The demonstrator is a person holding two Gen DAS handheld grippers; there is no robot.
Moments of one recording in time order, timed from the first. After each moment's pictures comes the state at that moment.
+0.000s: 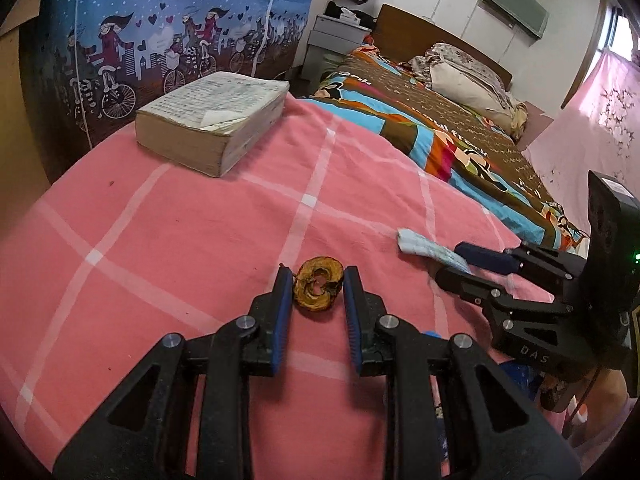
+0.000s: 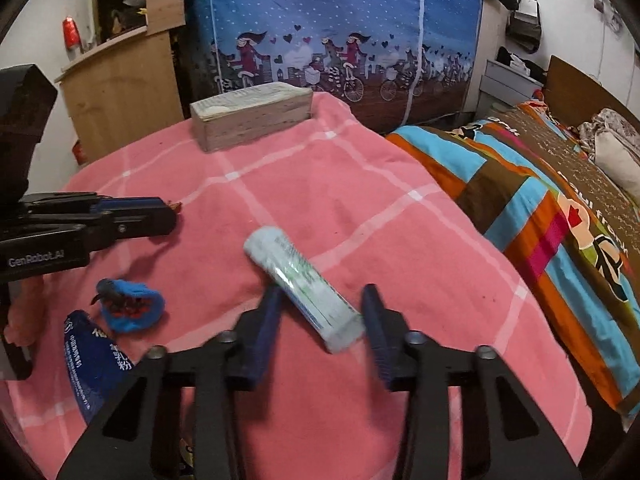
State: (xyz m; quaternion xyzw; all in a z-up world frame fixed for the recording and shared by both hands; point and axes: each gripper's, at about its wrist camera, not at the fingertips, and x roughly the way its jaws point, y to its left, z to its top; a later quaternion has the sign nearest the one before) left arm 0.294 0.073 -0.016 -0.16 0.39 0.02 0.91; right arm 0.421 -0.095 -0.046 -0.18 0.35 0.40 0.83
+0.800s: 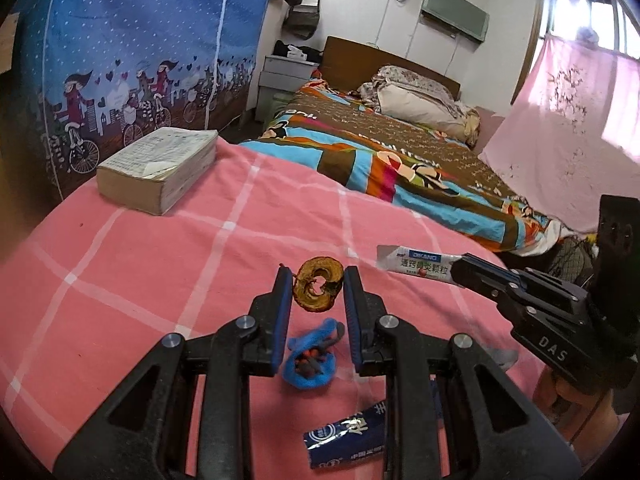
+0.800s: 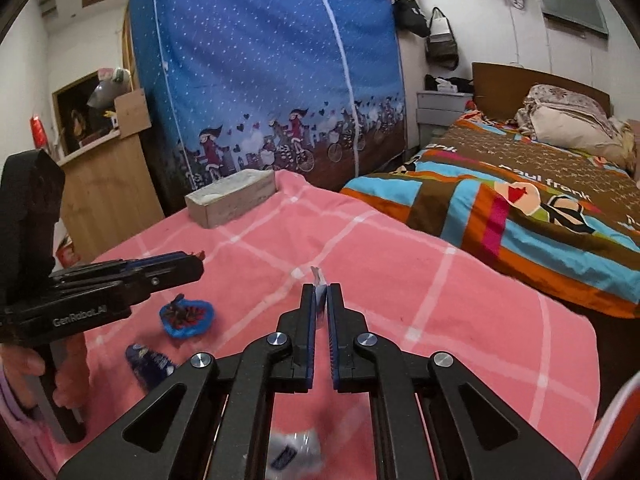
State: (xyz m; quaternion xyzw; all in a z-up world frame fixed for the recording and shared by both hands) left arm 0.269 0.034 0.004 -0.11 0.31 -0.04 0.94; right arm 0.361 -0.160 -0.017 -0.03 0.27 0.33 0.90
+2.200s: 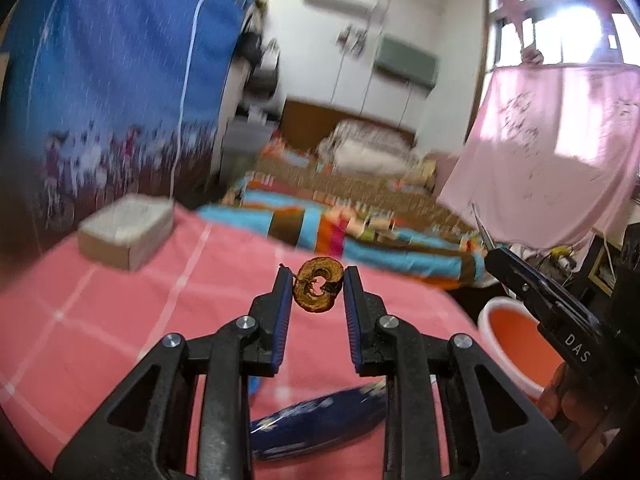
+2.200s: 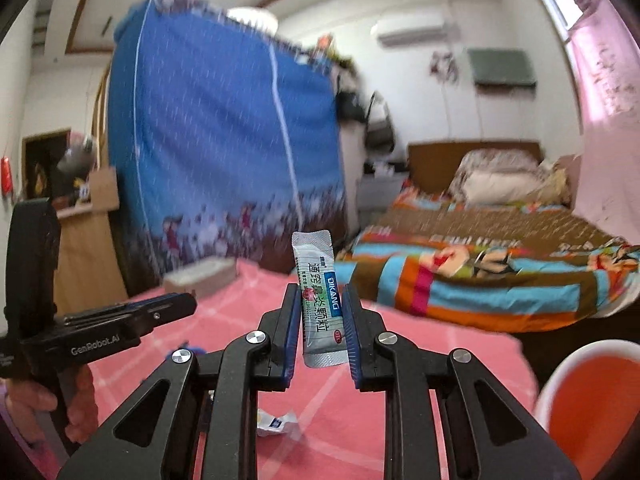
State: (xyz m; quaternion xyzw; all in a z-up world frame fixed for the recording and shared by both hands) left arm 0.217 -0.004 0.044 -0.10 0.17 -0.10 0.98; right arm 0.279 -0.219 0.017 0.03 0.08 0.22 0.97
